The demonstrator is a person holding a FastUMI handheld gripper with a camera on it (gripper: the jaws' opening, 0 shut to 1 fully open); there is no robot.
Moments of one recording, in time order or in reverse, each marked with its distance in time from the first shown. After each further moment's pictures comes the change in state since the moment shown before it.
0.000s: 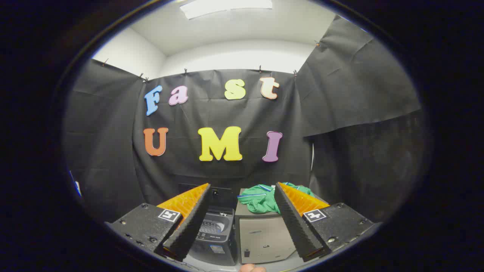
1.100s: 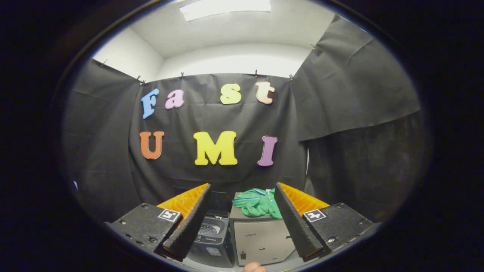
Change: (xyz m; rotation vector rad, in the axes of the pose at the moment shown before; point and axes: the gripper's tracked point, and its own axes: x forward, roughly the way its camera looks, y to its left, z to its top) arm -0.005 -0.008 0.010 -0.001 -0.032 -0.020
